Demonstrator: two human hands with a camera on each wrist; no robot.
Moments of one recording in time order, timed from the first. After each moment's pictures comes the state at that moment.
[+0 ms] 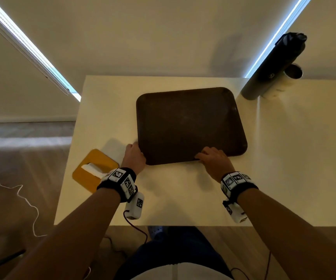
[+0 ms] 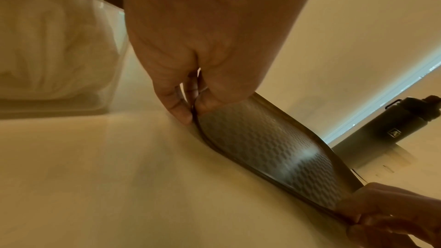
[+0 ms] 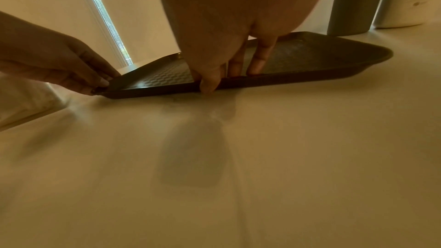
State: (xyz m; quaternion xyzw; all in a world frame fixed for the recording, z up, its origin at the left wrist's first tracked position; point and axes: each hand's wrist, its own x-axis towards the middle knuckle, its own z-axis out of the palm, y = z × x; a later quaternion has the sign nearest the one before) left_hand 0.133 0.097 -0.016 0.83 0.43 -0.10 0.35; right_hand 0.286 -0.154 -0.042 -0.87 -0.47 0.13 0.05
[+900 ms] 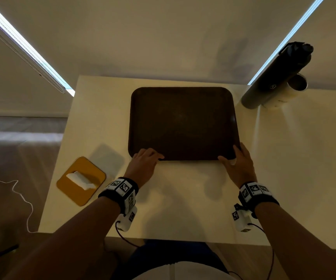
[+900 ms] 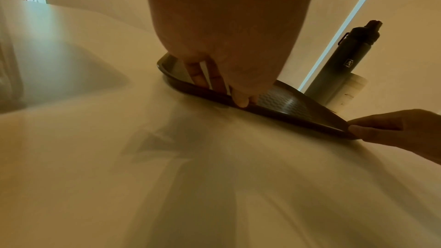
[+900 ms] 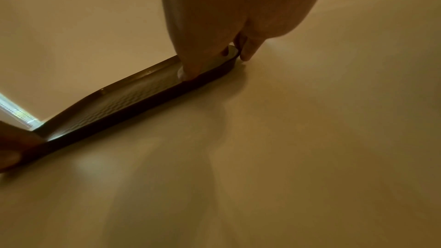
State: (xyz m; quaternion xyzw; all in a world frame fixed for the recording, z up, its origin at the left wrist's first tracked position) left_hand 0.160 0.068 -0.041 0.96 0.15 -0.05 0.22; right_hand 0.361 -0.212 -0.047 -0.94 -0.14 0.20 0.23
